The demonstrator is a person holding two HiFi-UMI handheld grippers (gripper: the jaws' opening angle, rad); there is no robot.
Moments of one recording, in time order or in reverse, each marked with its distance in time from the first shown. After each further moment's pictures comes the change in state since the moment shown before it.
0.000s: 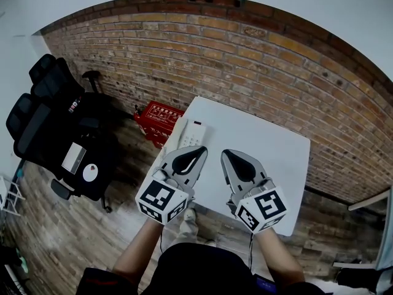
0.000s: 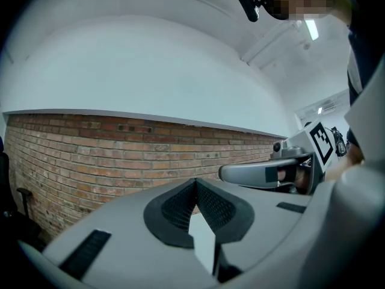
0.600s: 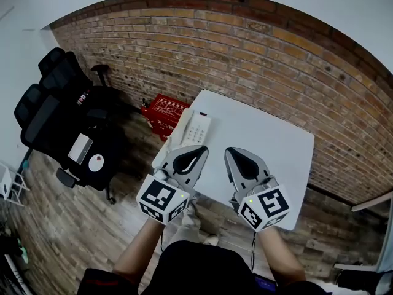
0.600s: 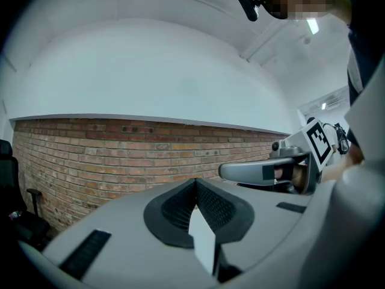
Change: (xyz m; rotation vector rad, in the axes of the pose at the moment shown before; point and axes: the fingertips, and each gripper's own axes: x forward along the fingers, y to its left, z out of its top) left arm -0.033 -0.032 -0.005 0.011 0.020 0.048; right arm -0.035 0.020 -0.005 0.014 -0.008 0.027
